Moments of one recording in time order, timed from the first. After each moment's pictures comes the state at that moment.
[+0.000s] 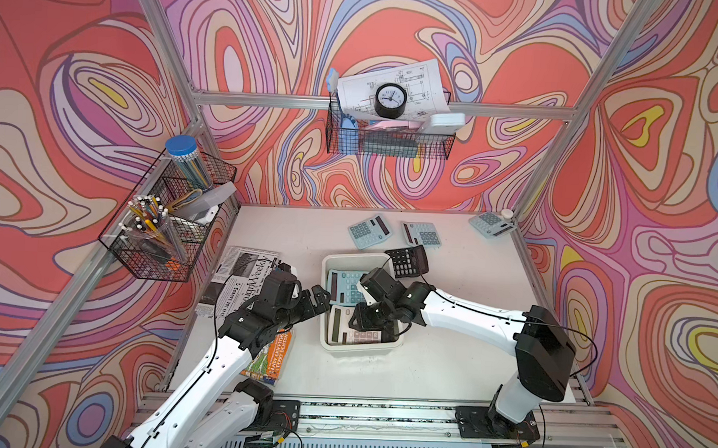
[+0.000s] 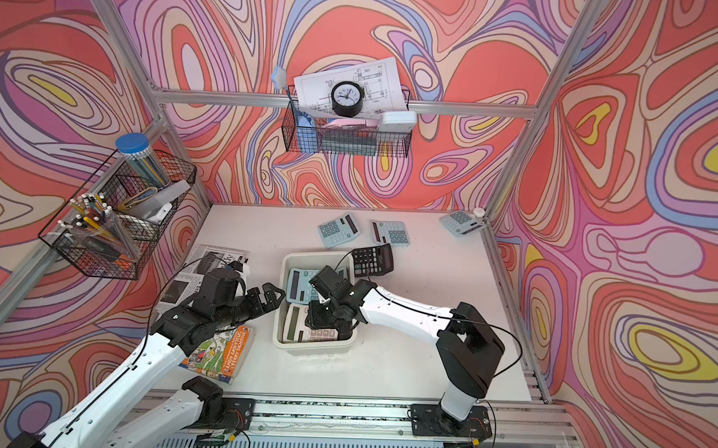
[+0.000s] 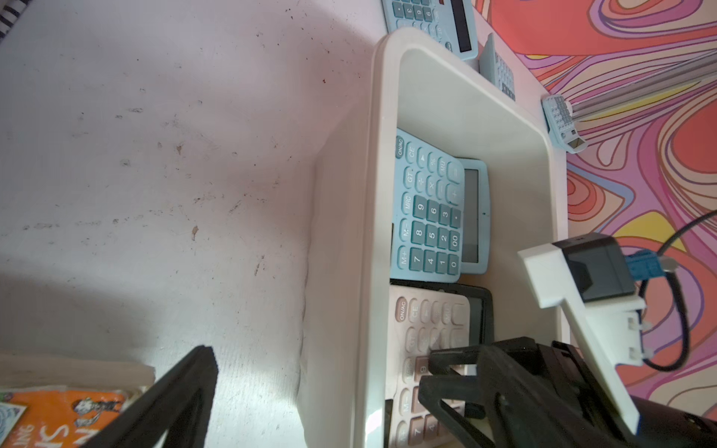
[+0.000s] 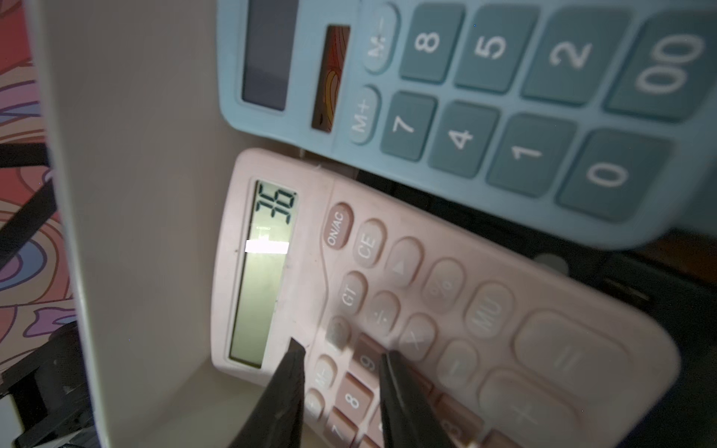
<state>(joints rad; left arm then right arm) -0.37 0.85 0.72 -0.64 0.14 -0.78 0.94 1.72 1.24 -0.54 -0.26 0.74</state>
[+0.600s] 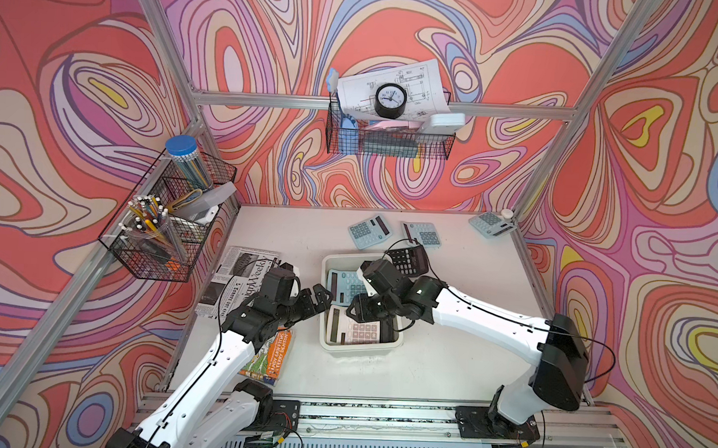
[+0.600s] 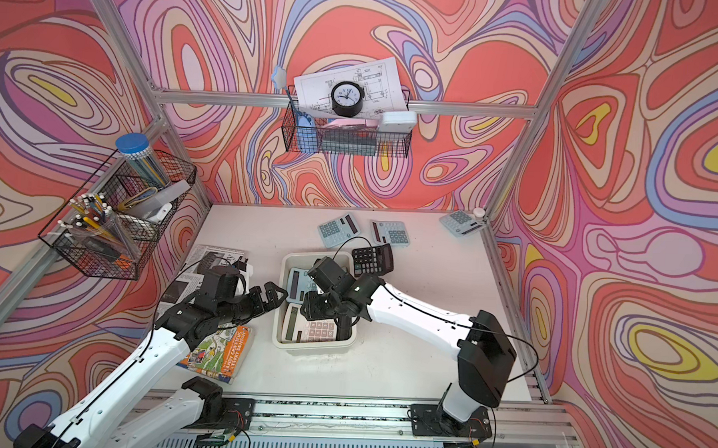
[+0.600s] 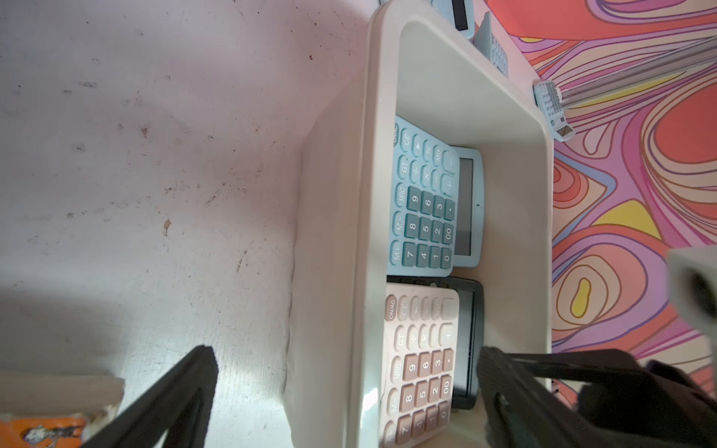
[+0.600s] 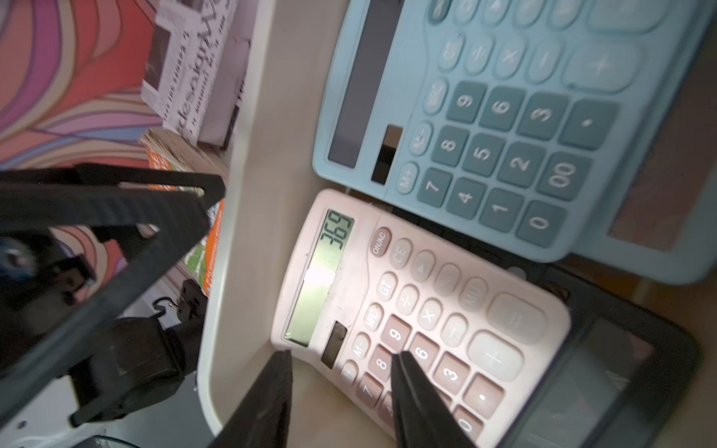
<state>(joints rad) -0.33 0.91 0.73 -0.62 0.23 -0.75 0.93 1.59 1.33 -0.63 -0.14 0.70</state>
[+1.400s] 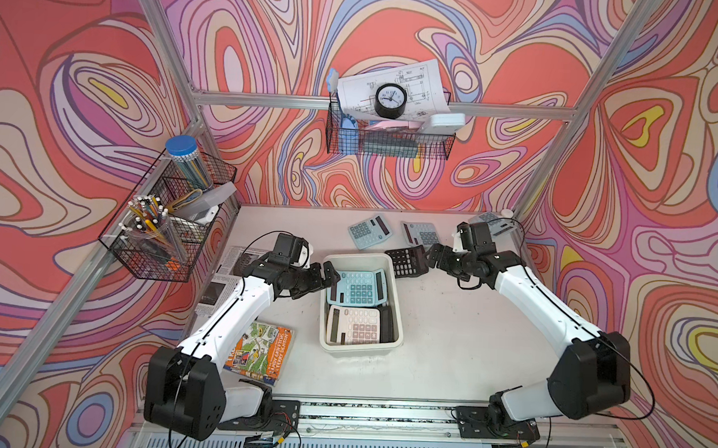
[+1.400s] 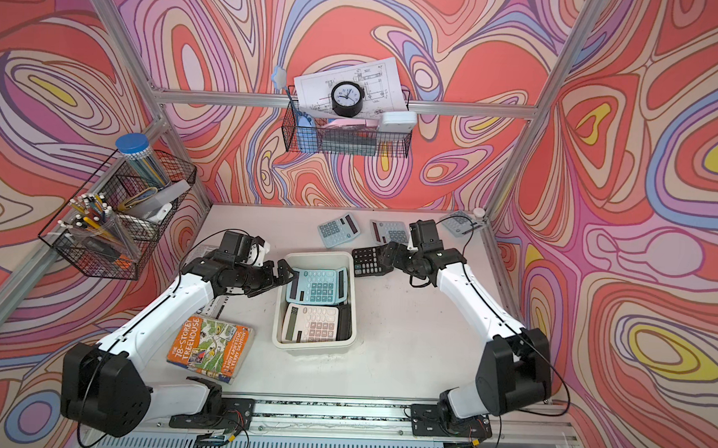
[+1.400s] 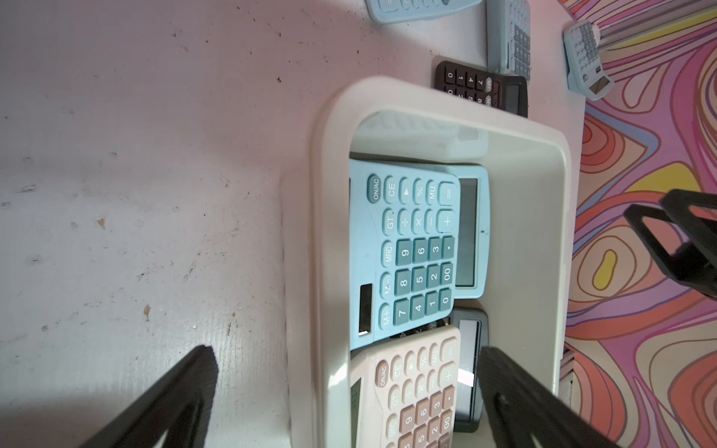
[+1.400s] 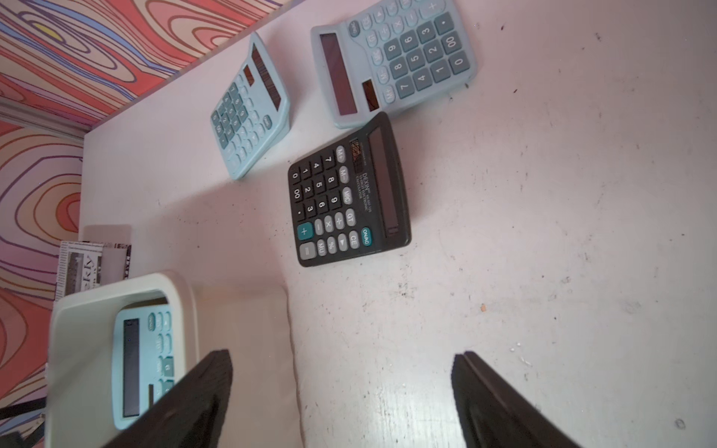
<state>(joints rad) -0.23 1.31 1.02 -0.69 0.38 -0.54 0.25 1.51 1.21 -0.58 -0.15 0.51</state>
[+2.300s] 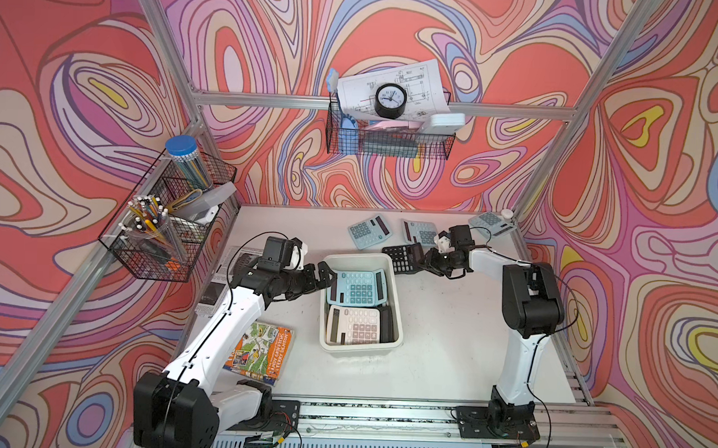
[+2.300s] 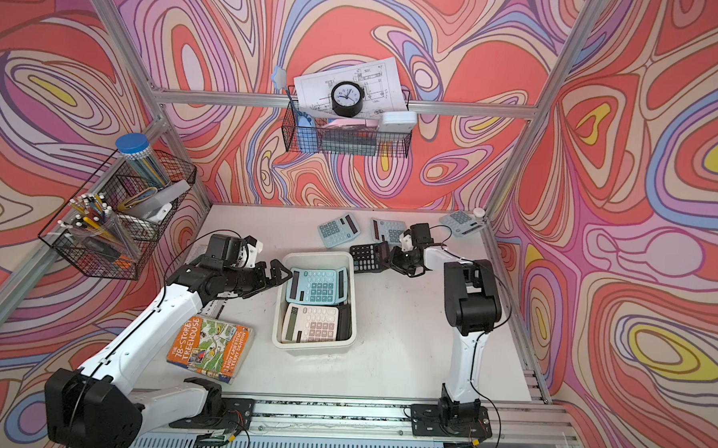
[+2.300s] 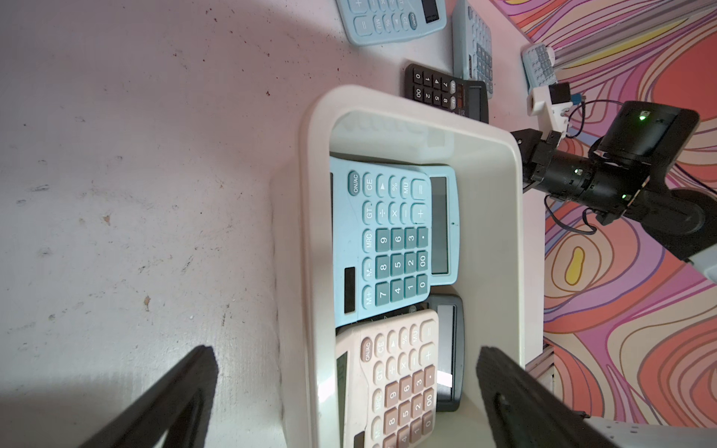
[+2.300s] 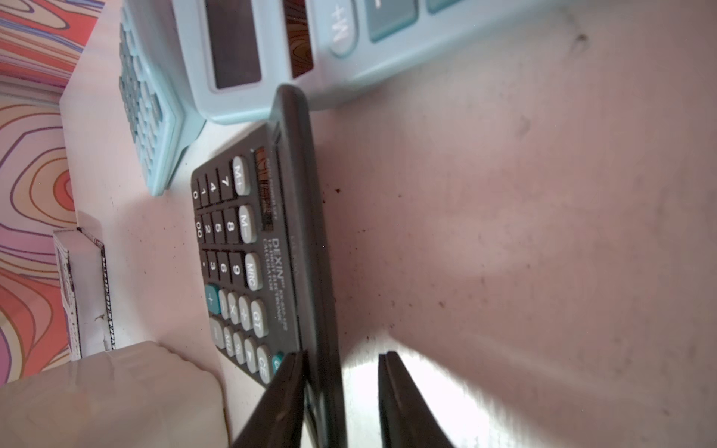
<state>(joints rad) -0.20 1.20 0.99 -0.69 0.41 -0.54 0.12 2.06 1.36 -0.33 -0.51 0.42</state>
